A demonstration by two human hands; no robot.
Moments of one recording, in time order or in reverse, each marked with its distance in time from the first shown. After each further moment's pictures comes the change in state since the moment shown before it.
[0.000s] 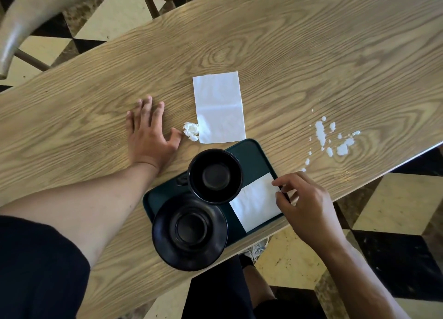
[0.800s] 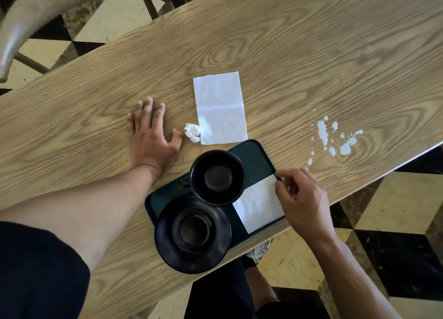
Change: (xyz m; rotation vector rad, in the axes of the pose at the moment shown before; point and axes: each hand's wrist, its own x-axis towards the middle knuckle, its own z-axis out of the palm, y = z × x) left_hand 0.000 0.003 -0.005 -0.010 -0.014 -0.005; right_hand 0.012 0.004 0.022 0.084 0.113 0.099
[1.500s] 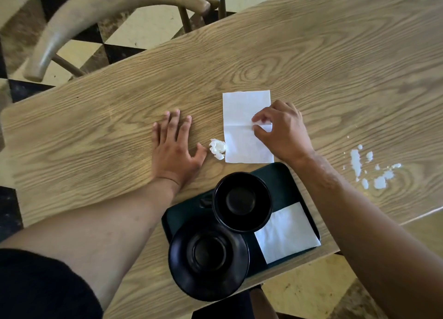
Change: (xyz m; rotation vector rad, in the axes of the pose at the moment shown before) left_hand -0.002 0.000 0.001 0.011 0.028 0.018; right_hand 0.176 -0.078 0.057 -0.153 -0.090 -0.405
